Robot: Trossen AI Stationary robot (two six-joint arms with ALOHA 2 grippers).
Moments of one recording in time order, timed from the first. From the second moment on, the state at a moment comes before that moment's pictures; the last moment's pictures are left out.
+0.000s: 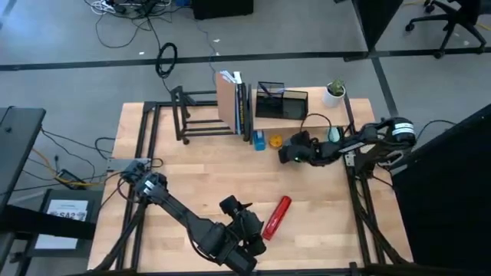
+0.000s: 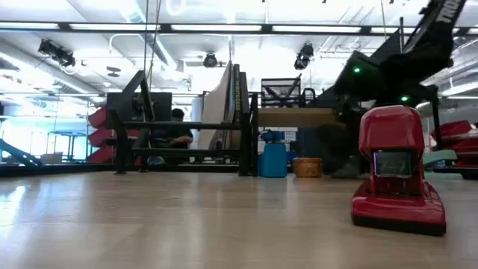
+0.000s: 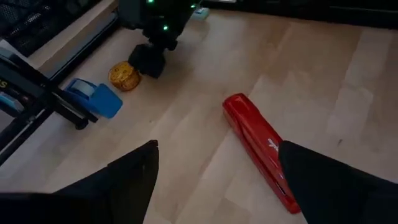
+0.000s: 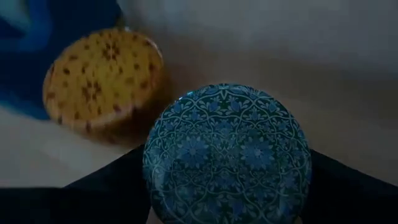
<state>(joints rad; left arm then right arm) -0.64 2.27 2.32 -1.29 -0.94 -0.97 -0.14 1.55 0.47 0.07 0.62 0.91</state>
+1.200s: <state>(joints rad) -0.66 2.27 2.32 -1.25 -0.80 -0.92 -0.02 1.49 0.49 -0.16 0.64 1.02</state>
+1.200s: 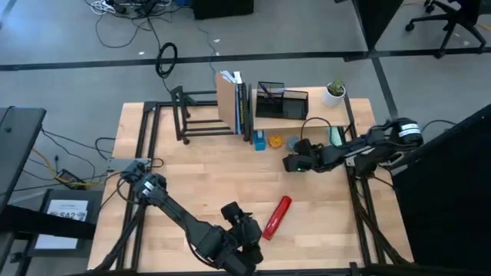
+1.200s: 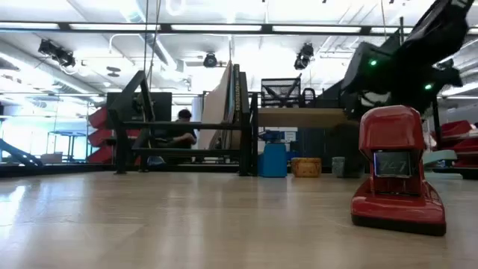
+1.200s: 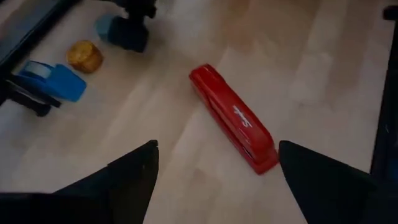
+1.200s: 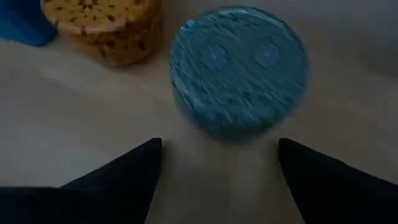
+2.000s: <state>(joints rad) -0.65 2.26 2.10 -0.86 -0.60 -1.08 0.58 1.09 0.49 -0.27 0.77 1.15</state>
